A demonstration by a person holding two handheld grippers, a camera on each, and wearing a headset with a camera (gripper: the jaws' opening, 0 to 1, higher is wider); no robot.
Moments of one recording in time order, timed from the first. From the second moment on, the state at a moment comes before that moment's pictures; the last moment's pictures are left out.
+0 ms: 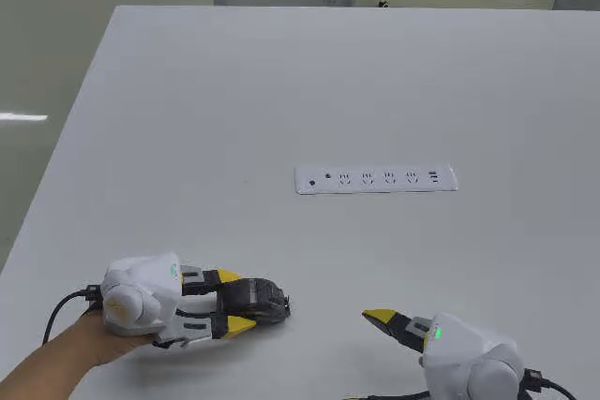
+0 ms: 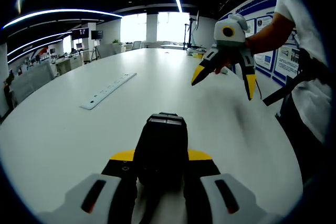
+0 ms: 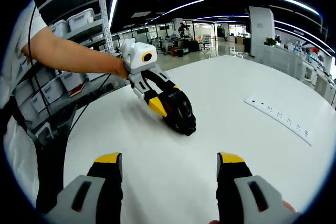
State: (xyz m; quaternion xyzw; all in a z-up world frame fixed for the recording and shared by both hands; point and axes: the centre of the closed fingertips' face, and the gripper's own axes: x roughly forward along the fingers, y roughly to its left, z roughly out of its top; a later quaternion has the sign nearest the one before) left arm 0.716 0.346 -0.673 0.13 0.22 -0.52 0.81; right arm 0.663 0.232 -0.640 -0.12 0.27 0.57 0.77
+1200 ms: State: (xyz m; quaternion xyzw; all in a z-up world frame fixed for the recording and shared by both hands) left arm 0.716 0.347 -0.675 0.14 0.24 -0.52 0.81; right arm 0.701 0.251 -0.665 -0.14 0.23 0.63 0.73
